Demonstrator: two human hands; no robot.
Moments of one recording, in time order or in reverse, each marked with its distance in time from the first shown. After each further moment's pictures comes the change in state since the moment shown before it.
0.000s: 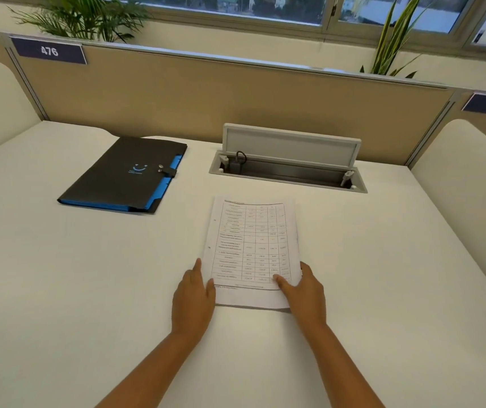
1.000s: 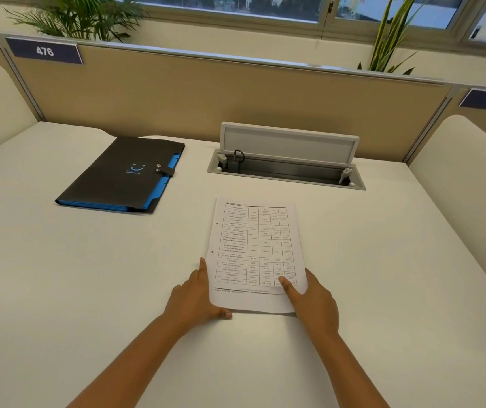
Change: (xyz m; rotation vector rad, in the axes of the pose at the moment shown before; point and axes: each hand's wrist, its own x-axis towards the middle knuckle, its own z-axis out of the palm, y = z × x) left_hand 0.018 0.004 -0.018 0.384 -0.490 0.067; right_hand -0.014 0.011 -0.014 -0.266 0.029 0.006
